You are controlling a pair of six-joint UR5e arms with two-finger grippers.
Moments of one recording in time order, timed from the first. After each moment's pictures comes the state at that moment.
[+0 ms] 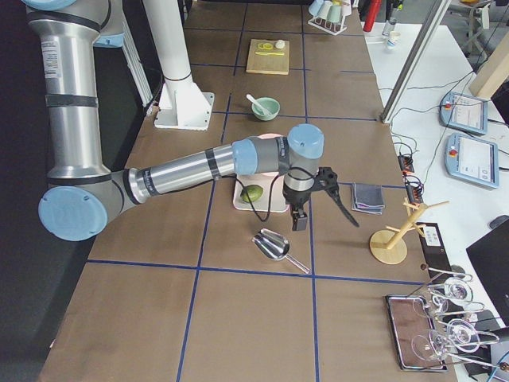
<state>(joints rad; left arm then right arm) -1.60 -1.35 -1.87 -1.46 -2.40 0.14 1.51 -1.61 1.86 -1.76 2.29 -0.09</state>
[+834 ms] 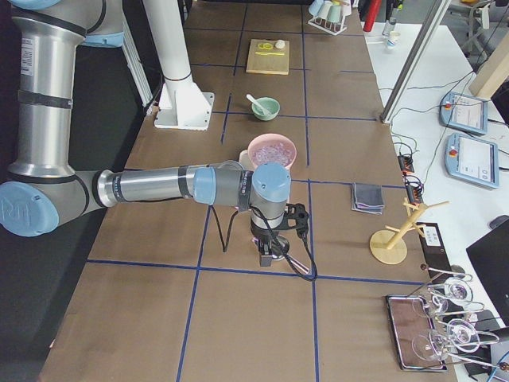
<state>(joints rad) -1.60 -1.36 -1.88 -1.47 -2.40 0.15 1.58 -1.72 1.86 -1.76 2.31 -0.14</state>
